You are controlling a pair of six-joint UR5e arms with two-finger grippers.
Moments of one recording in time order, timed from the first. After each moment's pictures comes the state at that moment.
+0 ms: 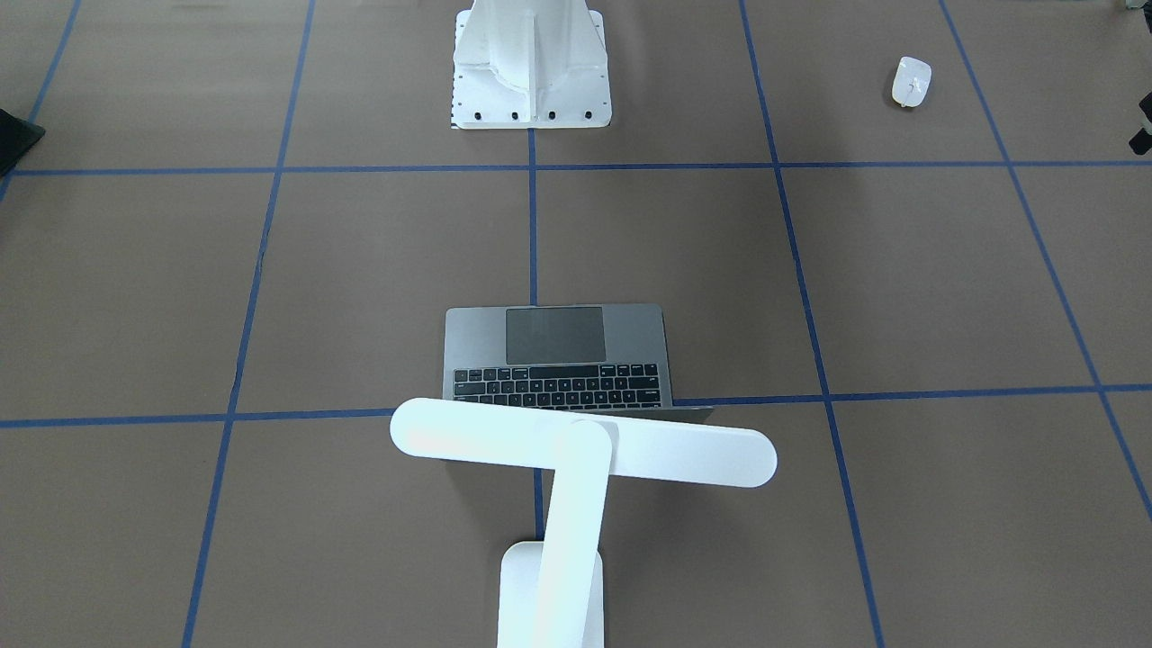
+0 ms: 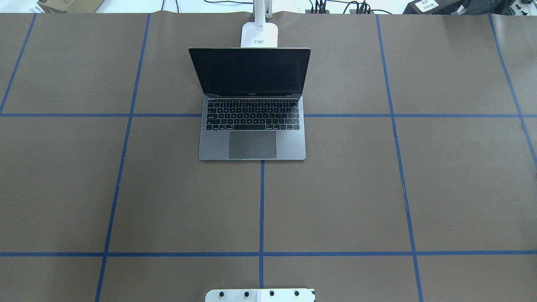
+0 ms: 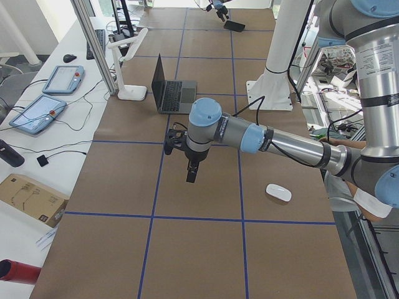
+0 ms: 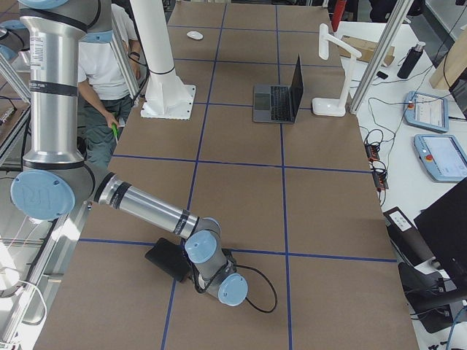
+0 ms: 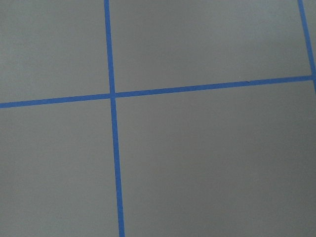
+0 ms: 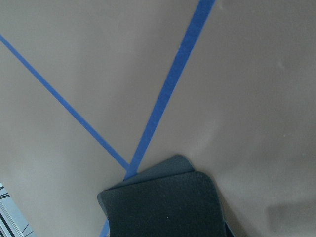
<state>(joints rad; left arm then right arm) -1.50 -1.33 -2.07 -1.63 -2.35 -0.18 1.45 -1.65 1.20 -2.16 2.61 -1.35</state>
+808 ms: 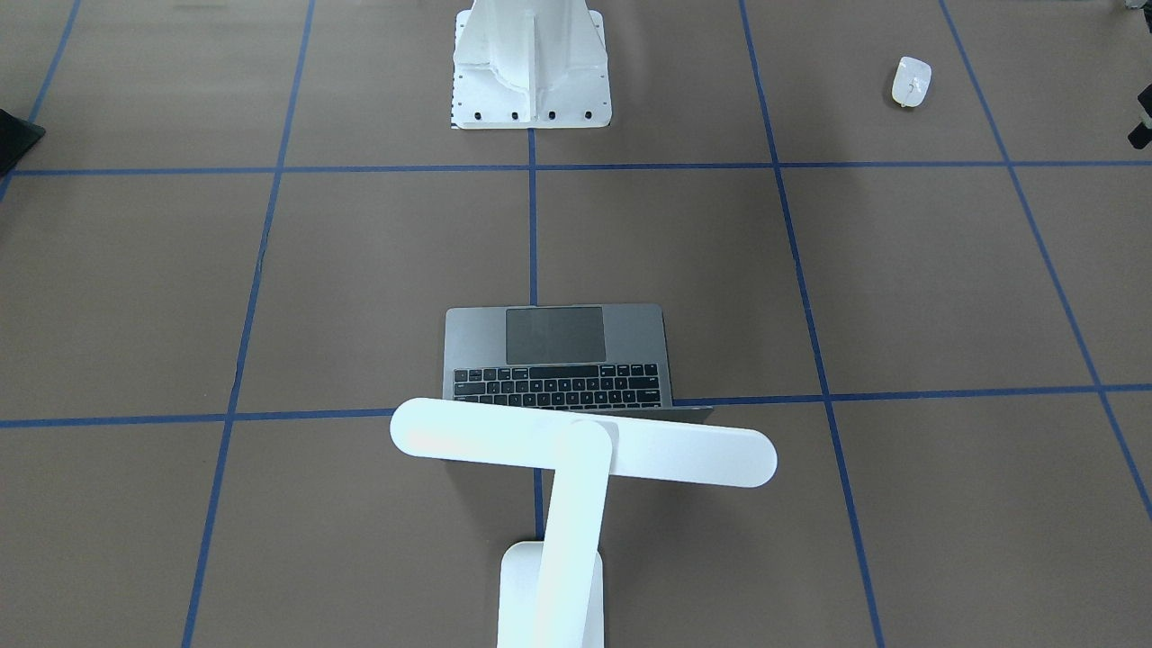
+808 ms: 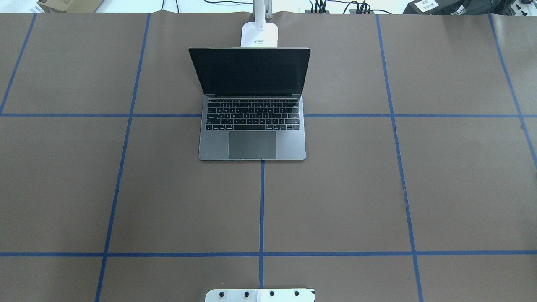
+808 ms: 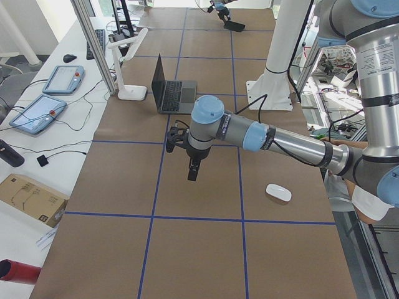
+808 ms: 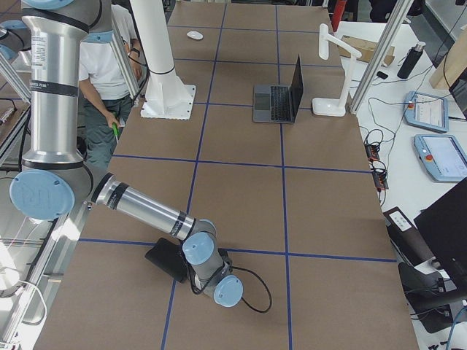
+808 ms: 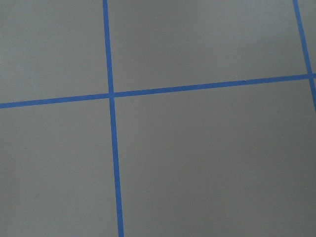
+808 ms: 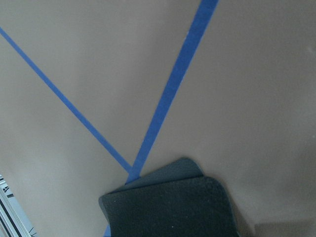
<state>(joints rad) -1.50 -1.32 -2.09 -1.63 -2.35 -0.18 1.43 -1.67 1.19 -2.16 2.63 -1.37</state>
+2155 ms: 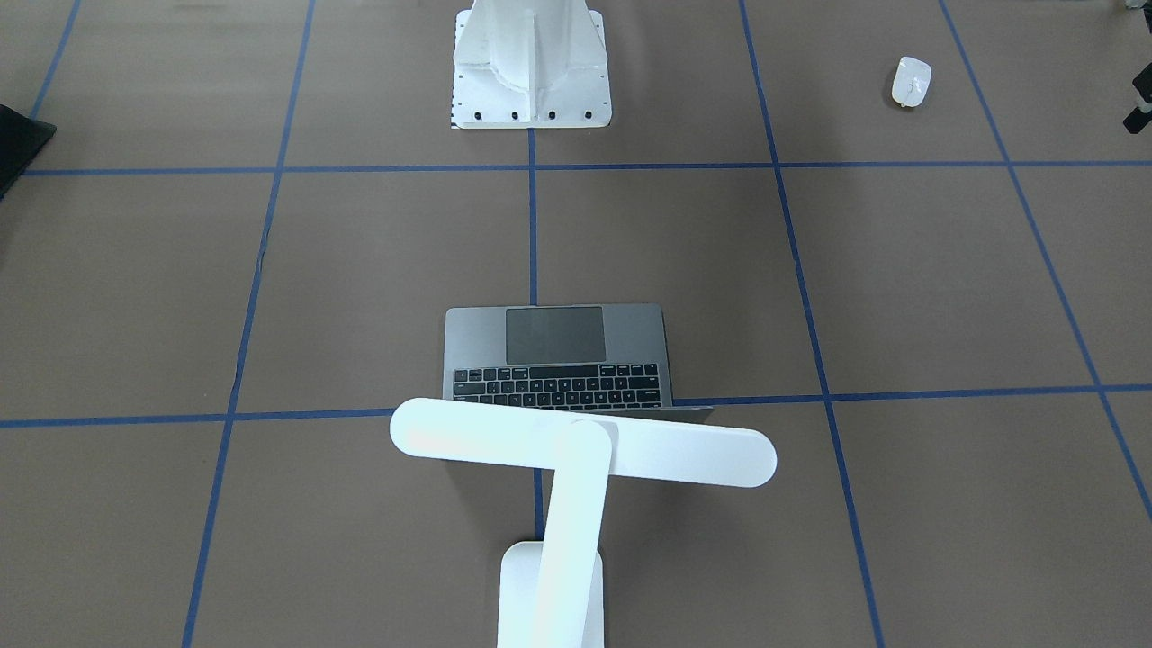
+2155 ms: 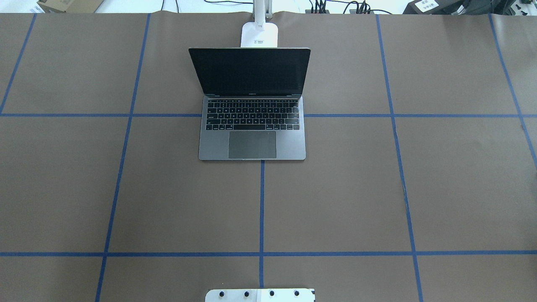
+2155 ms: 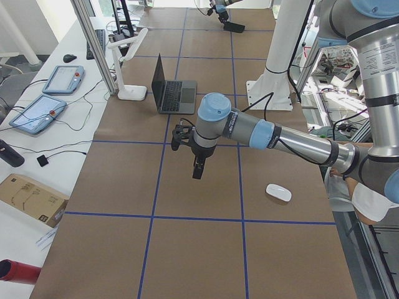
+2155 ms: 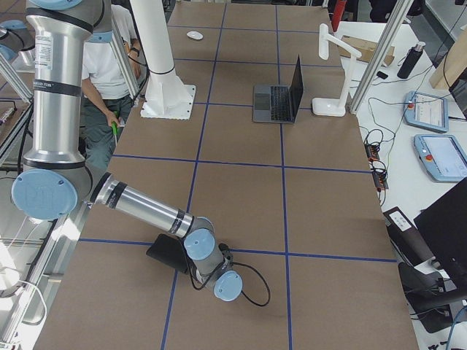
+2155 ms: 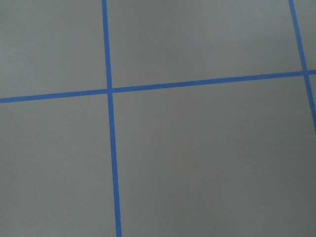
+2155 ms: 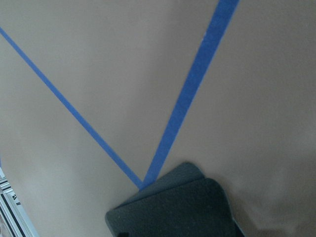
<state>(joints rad) -1.50 -1.28 -2.14 -1.63 -2.35 -0.19 1.36 -1.68 1.21 -2.16 2.74 -1.36</state>
